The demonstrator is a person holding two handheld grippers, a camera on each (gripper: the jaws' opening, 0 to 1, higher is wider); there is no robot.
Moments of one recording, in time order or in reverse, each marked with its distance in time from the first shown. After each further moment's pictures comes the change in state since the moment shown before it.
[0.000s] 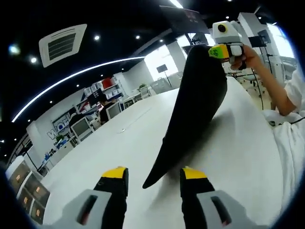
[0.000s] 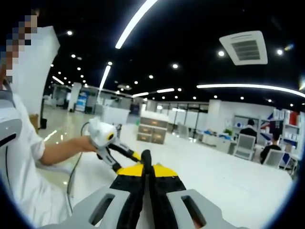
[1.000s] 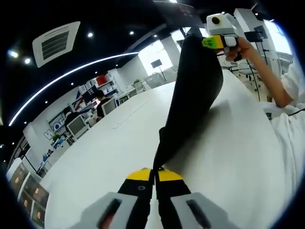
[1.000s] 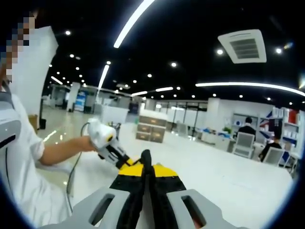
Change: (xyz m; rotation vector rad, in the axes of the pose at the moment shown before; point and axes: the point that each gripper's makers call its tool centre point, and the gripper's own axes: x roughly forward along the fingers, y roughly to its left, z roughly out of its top) left arm 0.003 -0.004 -0.012 0.027 0.044 -0.044; right arm -0.001 -0.003 -0.003 0.012 0.011 -0.010
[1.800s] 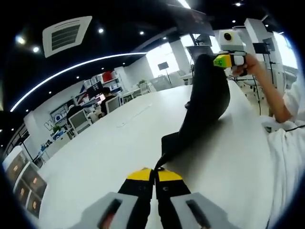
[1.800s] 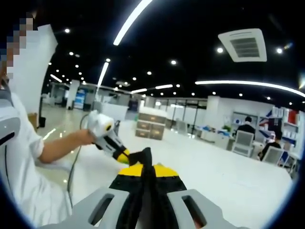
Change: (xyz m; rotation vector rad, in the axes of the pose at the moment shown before) left arm -0.022 0.023 0.003 -0.102 -0.022 0.014; right arm 0.000 -0.001 -0.006 -0.002 0.027 -0.005
